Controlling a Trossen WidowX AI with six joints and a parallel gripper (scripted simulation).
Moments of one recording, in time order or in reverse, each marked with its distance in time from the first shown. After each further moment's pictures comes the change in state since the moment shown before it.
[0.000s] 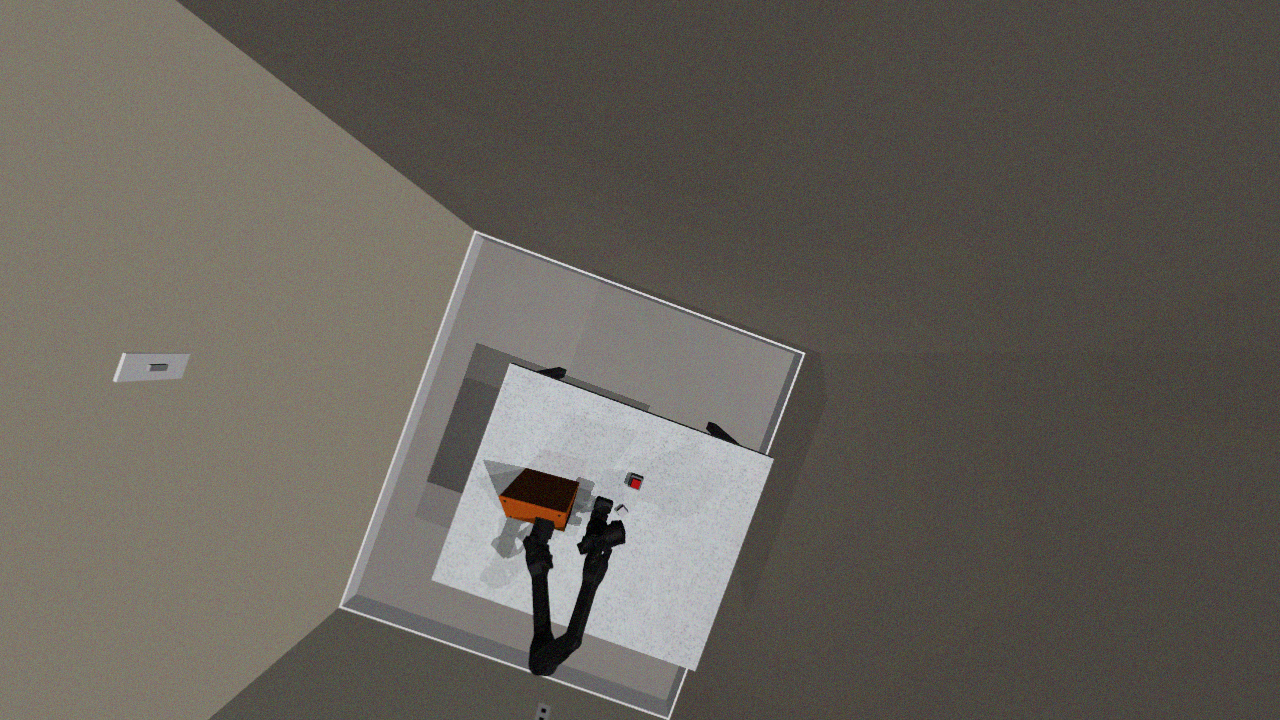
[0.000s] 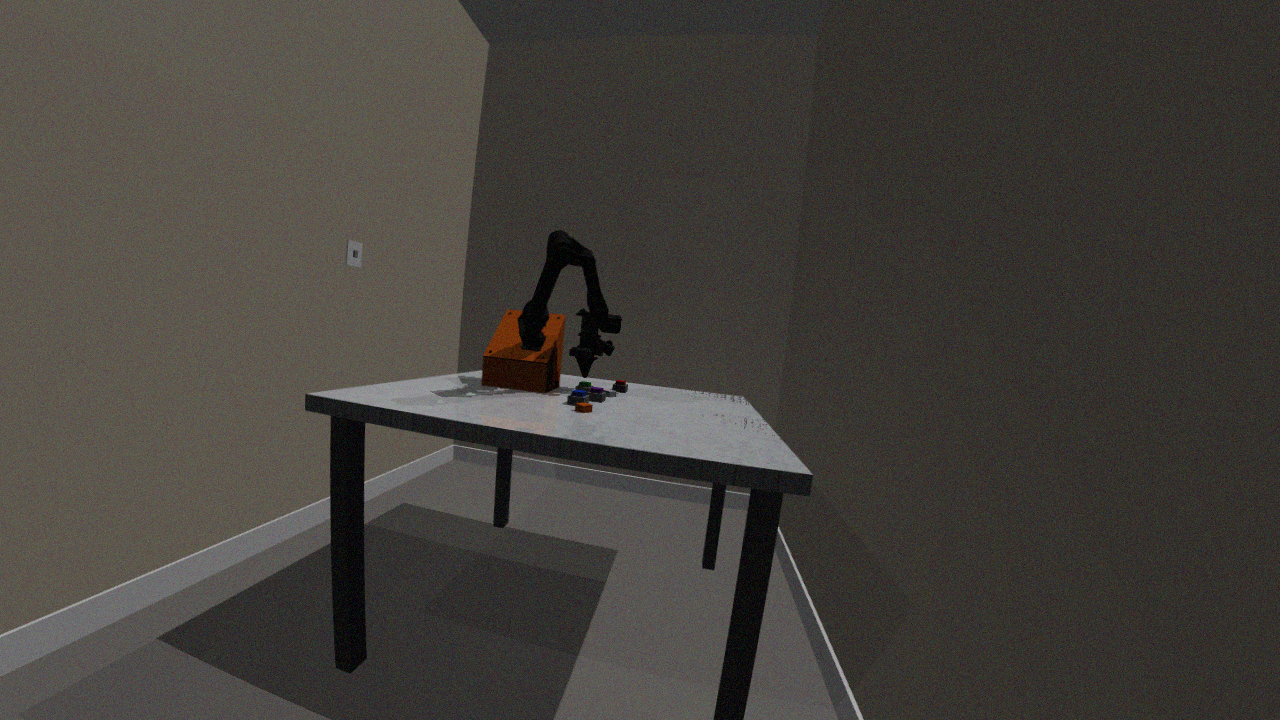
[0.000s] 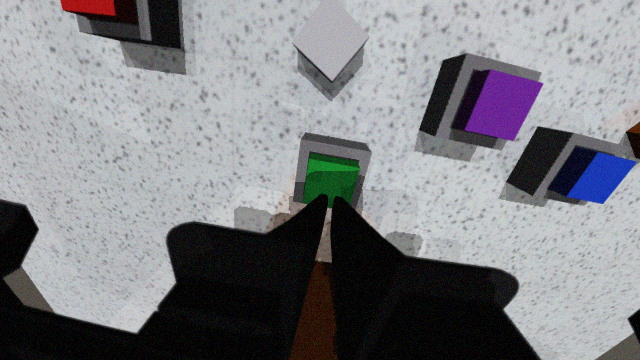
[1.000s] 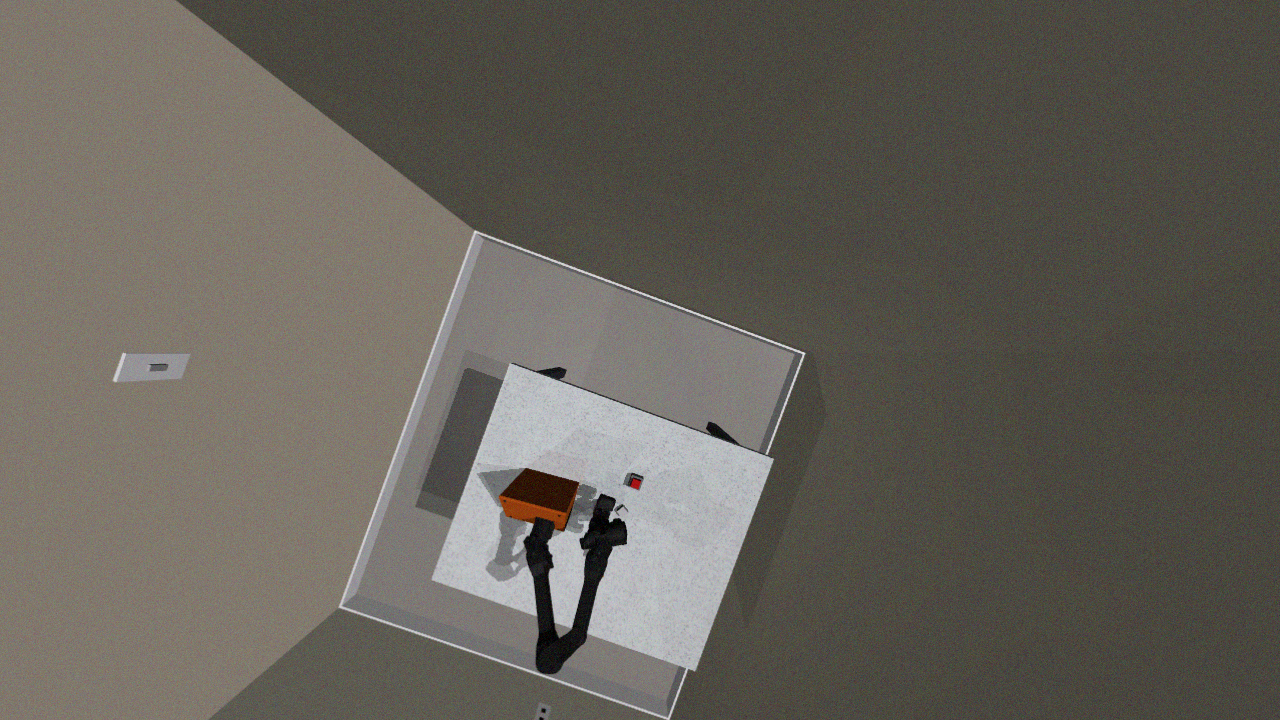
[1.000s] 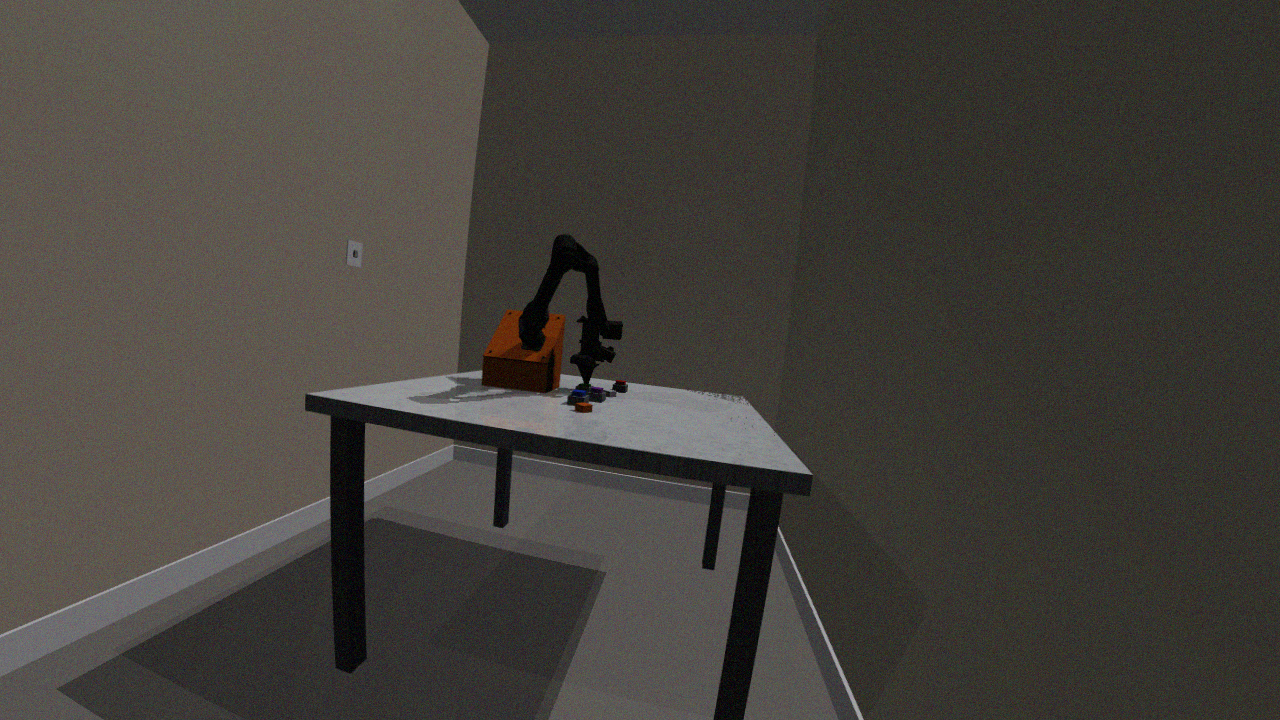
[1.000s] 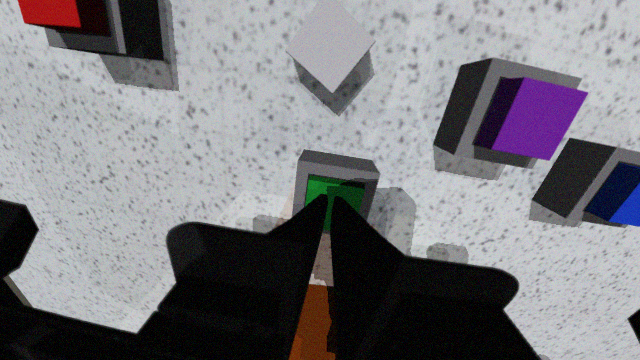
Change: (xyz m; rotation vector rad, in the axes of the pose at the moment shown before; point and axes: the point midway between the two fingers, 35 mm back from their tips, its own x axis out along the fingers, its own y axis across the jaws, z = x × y) arm 0.022 0.002 0.006 0.023 -0.011 0.015
